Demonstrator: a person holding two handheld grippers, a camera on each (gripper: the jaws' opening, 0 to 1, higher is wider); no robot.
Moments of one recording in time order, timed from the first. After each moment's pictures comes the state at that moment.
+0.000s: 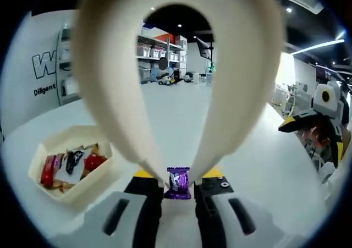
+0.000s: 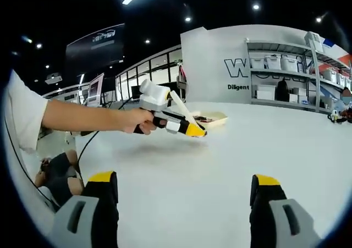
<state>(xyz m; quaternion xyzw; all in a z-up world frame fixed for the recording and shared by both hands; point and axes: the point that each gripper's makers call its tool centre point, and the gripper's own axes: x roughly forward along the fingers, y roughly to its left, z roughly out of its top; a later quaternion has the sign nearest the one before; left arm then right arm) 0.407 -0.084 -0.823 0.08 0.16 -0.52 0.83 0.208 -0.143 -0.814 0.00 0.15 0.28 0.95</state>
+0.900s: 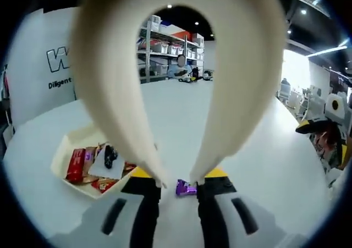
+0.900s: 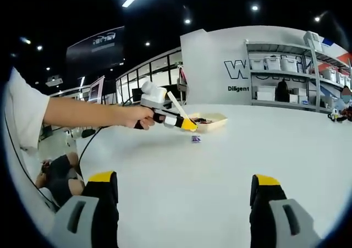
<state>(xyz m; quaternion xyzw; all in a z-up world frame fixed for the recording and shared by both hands) 0.448 -0.045 -0.836 0.07 0.20 -0.47 0.86 0.206 -0.147 -0.813 0.01 0.14 0.28 0.95</state>
